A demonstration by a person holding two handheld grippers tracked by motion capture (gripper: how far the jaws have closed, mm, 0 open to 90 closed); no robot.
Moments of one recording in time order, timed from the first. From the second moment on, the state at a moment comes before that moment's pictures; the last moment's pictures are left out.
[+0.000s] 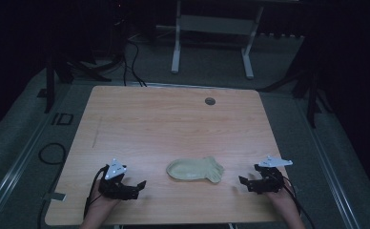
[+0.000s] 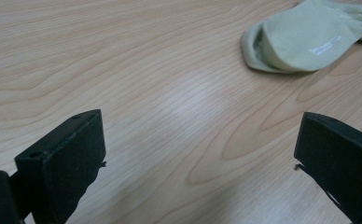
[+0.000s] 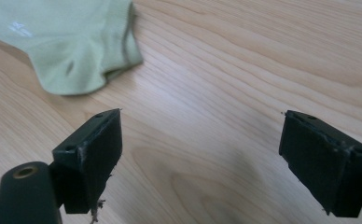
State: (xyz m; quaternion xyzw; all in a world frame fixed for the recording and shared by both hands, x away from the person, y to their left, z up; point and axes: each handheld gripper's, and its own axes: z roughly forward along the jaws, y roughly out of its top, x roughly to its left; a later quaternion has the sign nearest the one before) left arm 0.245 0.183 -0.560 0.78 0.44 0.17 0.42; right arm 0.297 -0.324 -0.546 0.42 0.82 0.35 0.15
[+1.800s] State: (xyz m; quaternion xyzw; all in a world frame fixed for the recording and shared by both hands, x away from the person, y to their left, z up) left arm 0.180 0.292 -0.569 0.62 0.59 0.32 0.41; right arm 0.253 -0.397 -0.559 0.53 0.70 0.37 0.29
